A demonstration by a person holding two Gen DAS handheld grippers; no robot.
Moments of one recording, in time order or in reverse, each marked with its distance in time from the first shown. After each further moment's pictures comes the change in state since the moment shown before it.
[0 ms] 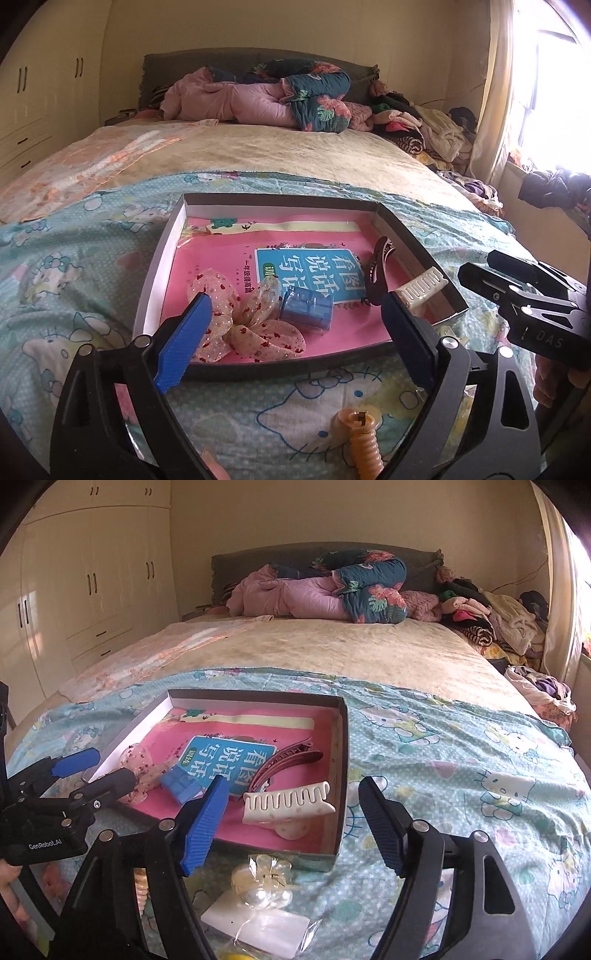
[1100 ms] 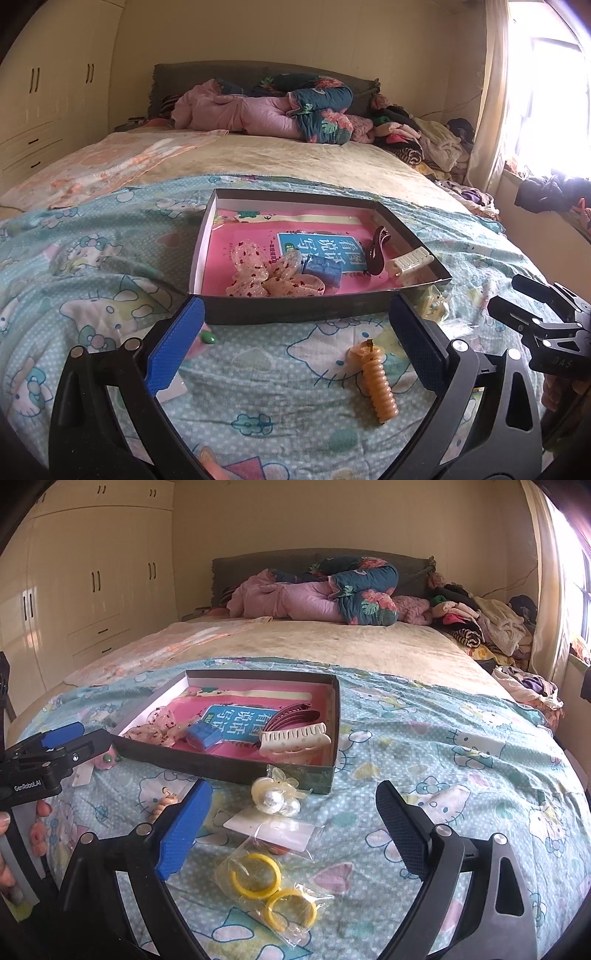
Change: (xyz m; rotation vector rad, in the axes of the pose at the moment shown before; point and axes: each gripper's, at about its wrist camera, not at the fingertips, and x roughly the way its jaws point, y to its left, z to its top) left arm -0.060 0.021 -0.038 -0.008 -0.050 0.010; right arm -0.065 0.015 -0.057 -0.011 -0.016 -0.024
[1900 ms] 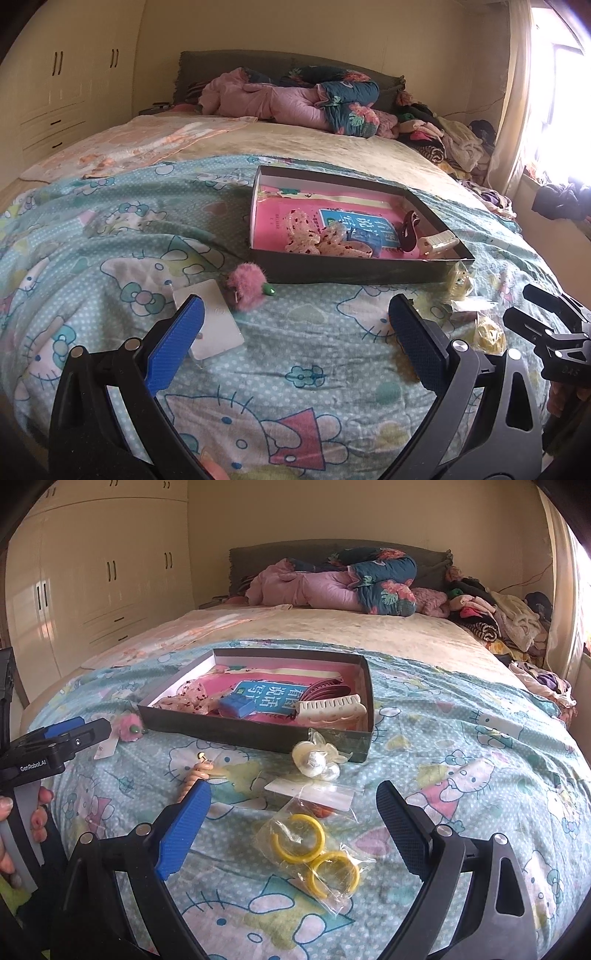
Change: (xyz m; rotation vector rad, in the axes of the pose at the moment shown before) left arm -0.023 0.033 -0.024 -0.061 0.036 0.078; right arm -0.007 0.025 -0.021 -0.024 0.041 0.065
